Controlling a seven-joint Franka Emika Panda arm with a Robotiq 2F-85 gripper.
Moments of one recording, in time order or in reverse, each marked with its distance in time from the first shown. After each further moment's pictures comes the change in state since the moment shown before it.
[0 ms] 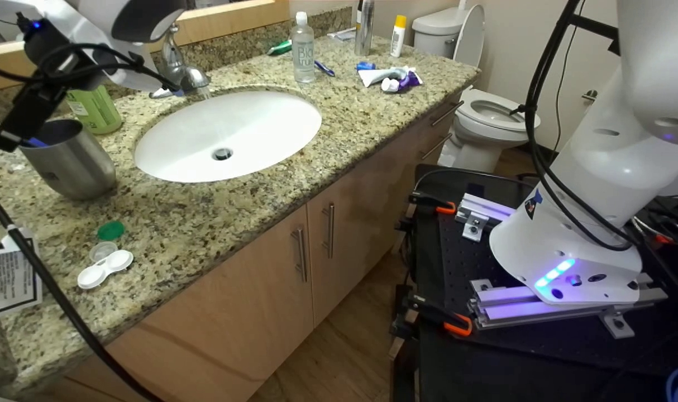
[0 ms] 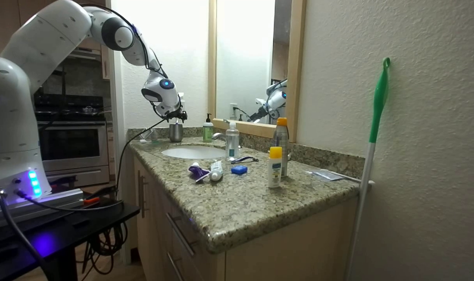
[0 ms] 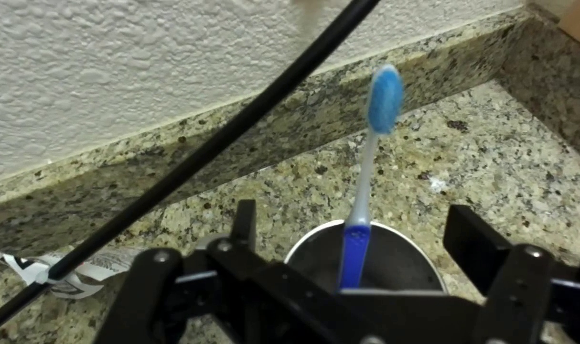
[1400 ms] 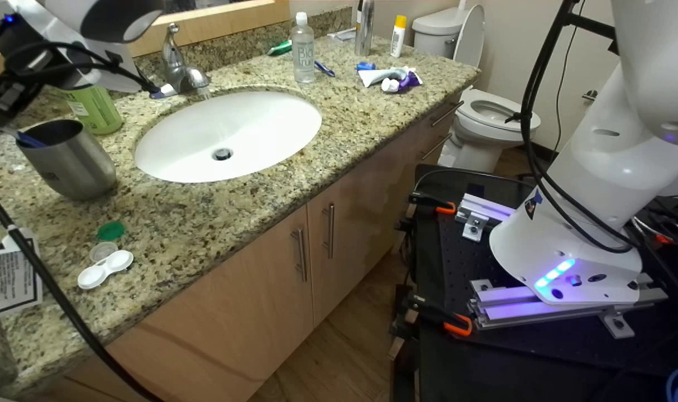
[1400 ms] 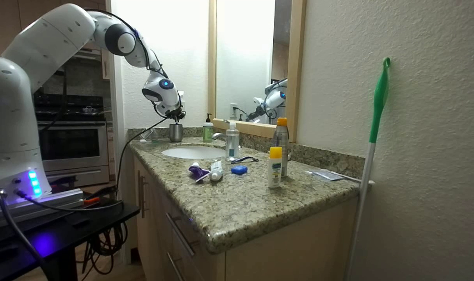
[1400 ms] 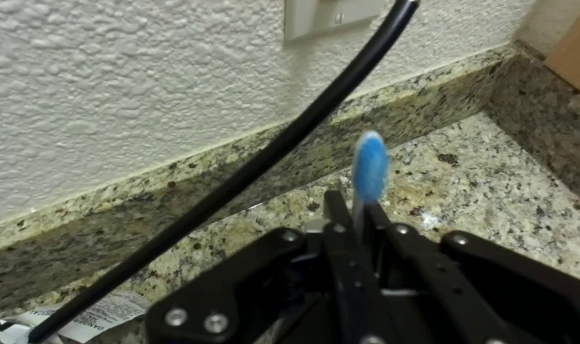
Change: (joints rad) arm 0.028 0.045 0.015 0.074 0.000 0.043 -0.011
